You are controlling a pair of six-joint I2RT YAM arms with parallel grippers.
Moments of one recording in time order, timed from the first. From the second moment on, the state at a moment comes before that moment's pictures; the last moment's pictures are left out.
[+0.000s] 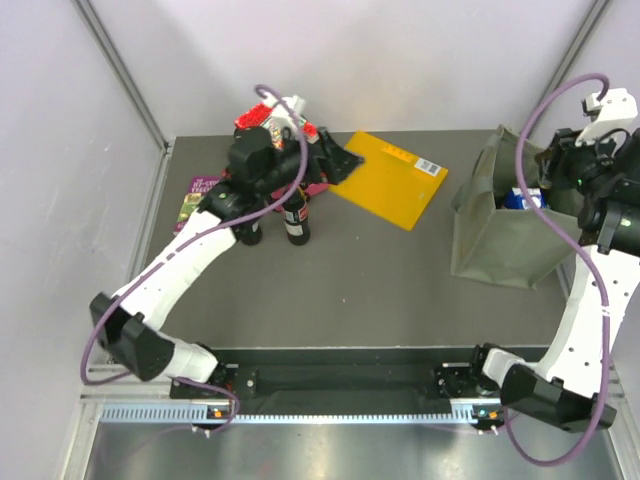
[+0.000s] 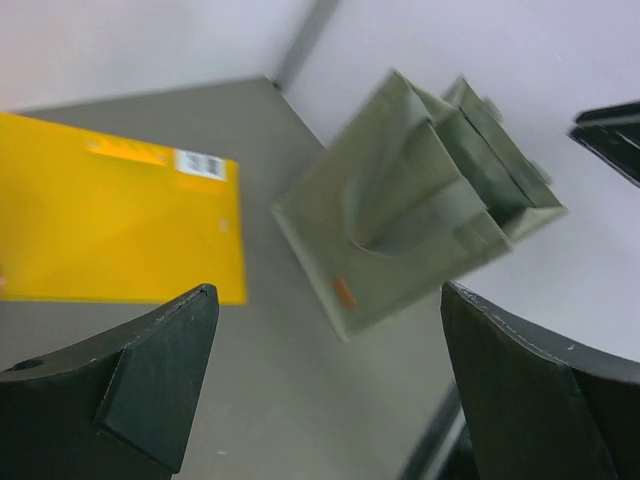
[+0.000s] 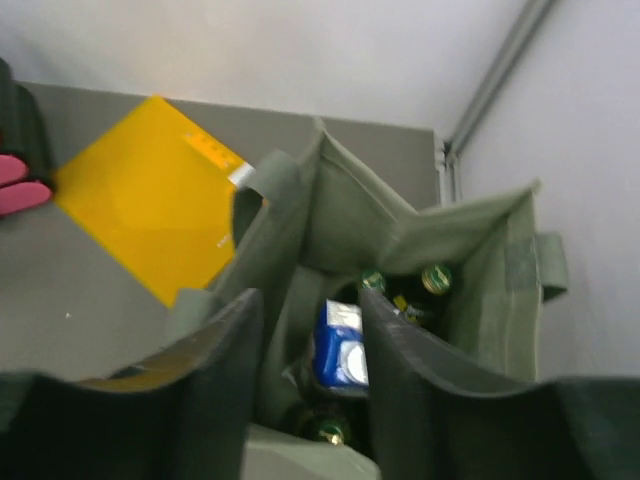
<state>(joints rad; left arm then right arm) -0.55 1.37 1.41 -0.07 0.29 -0.53 -0.38 1.09 1.57 -0.72 -0.45 -0.19</state>
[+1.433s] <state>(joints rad) -0.99 2.31 2.30 -0.13 0.35 -0.77 -0.52 0.98 1.26 -1.16 -0.63 -1.00</state>
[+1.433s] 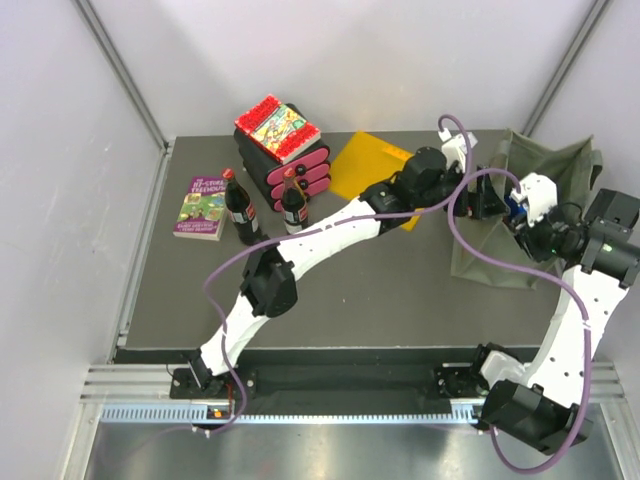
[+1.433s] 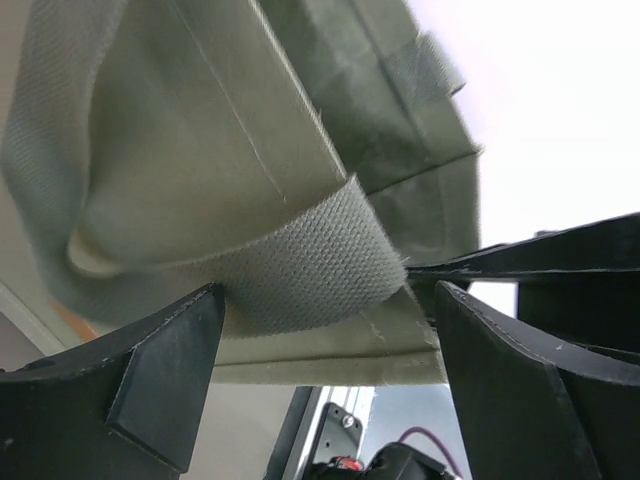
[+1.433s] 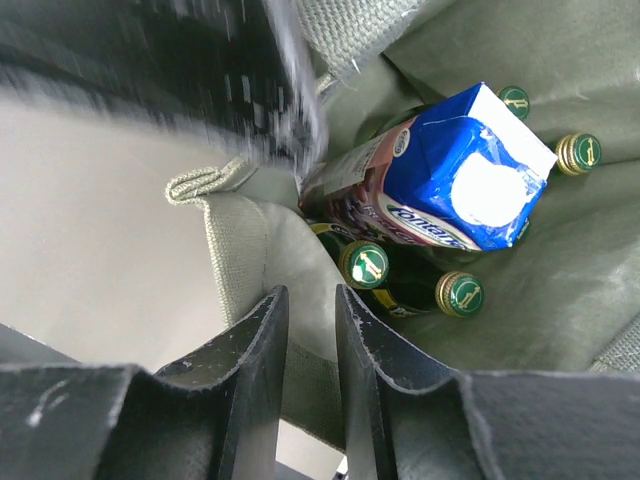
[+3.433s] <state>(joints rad) -1.01 2.27 2.23 -0.15 0.34 -0.54 -0.41 1.47 1.64 -1.09 -0.38 -0.54</state>
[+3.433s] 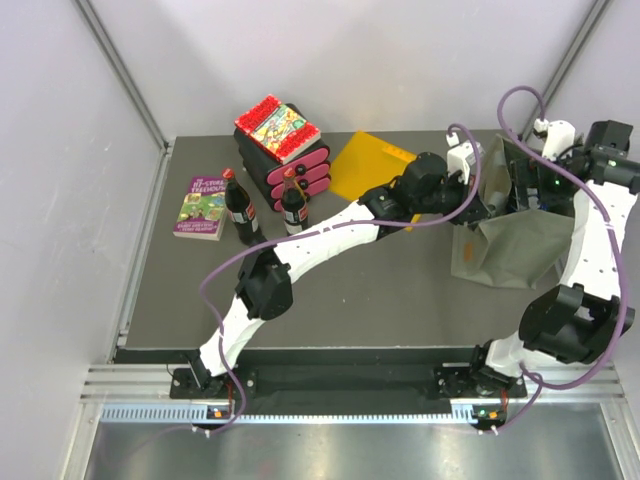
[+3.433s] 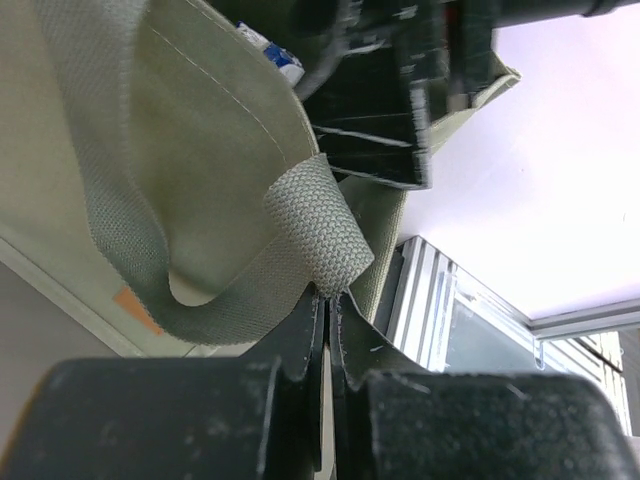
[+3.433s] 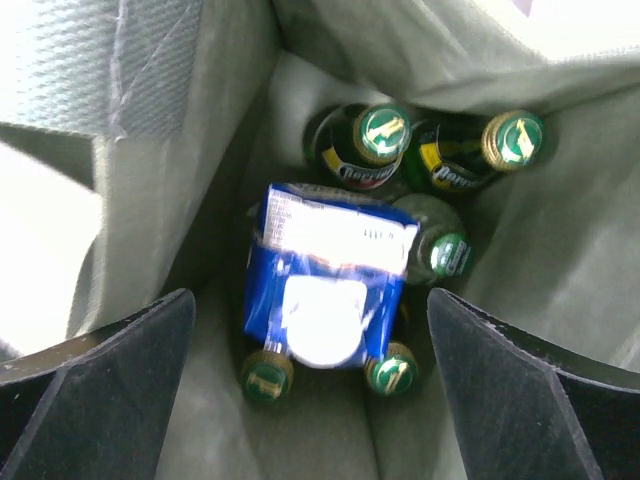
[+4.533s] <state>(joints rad) -1.00 2.23 2.19 -0.19 0.26 -0.52 -0.35 1.48 1.48 -0.90 -0.30 -0.50</state>
